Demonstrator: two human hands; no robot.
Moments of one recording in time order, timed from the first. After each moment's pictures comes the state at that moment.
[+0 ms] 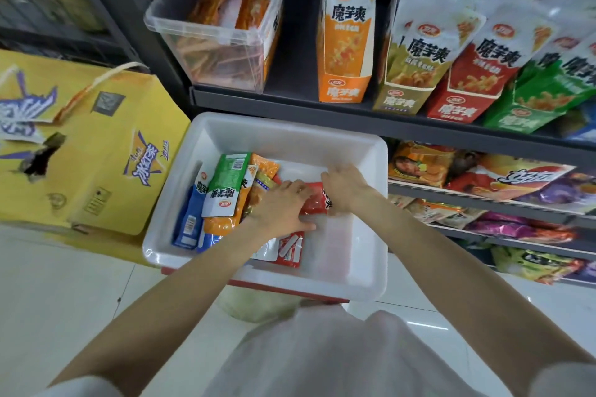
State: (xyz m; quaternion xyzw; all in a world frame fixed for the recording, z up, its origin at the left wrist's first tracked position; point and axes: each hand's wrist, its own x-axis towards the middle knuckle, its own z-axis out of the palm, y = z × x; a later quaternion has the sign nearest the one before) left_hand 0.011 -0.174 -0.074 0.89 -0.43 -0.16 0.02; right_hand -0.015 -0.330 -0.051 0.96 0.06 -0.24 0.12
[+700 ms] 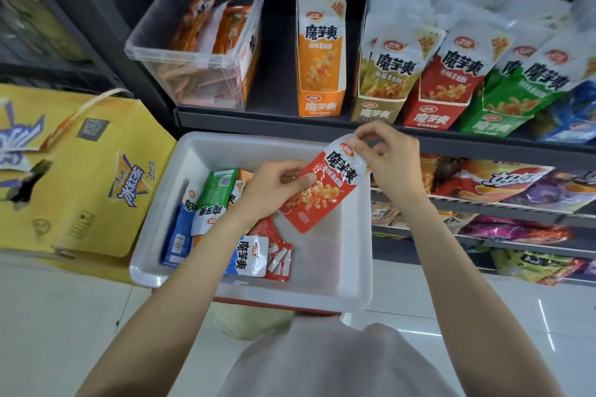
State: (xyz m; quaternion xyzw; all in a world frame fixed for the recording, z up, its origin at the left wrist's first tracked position) left_hand 0.015 -0.191 0.020 0.76 -0.25 -0.28 0.53; right_hand -0.057 -0.381 0.041 0.86 -0.16 0.21 -0.43
